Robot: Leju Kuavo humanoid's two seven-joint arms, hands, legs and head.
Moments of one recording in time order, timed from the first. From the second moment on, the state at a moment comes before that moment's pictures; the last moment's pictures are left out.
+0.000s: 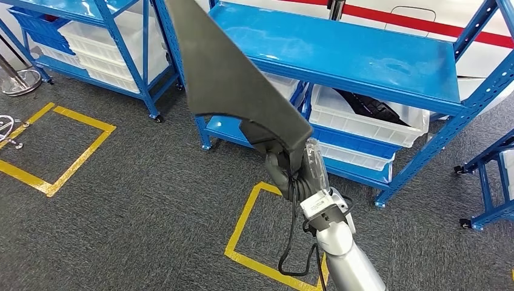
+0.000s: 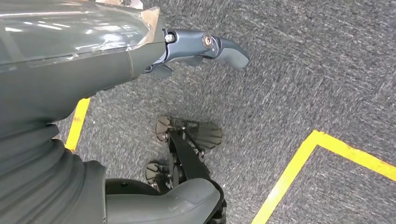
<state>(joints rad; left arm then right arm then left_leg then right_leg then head) -0.13 0.01 -1.29 -0.14 1.51 0.11 -0.62 -0.29 0.02 0.42 -1.60 0.26 -0.12 -0.54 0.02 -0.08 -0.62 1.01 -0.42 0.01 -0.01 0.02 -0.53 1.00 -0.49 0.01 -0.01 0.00</state>
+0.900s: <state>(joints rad) -0.15 0.02 -1.32 -0.14 1.48 0.02 -0.37 -0.22 0.03 0.36 -1.64 0.29 -0.07 -0.56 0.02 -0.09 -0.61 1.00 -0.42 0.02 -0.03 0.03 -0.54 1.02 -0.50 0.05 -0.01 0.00</state>
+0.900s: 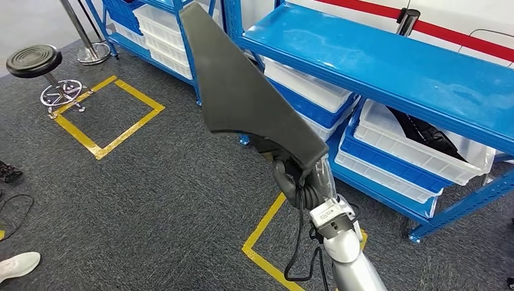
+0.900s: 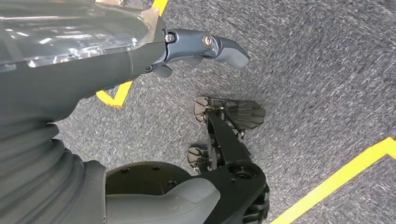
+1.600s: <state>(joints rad) -0.15 0.02 -1.34 -0.14 1.49 0.02 -0.40 -0.21 0.04 0.34 -1.67 0.29 -0.05 -0.54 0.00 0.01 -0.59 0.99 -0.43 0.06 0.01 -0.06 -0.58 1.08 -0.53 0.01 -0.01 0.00</state>
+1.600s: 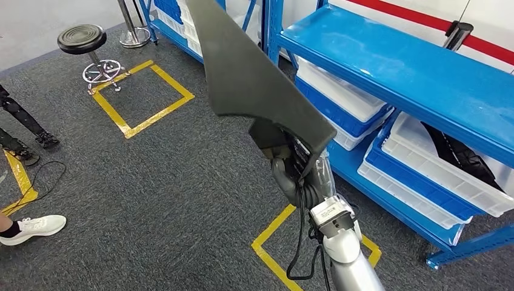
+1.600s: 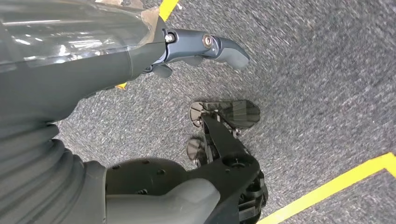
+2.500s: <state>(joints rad) -0.14 0.02 -1.34 -0.13 1.49 0.08 -0.46 -0.10 0.05 0.30 -1.70 0.30 -0.07 -0.58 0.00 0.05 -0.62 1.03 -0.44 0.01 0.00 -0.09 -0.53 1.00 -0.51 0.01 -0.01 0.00</state>
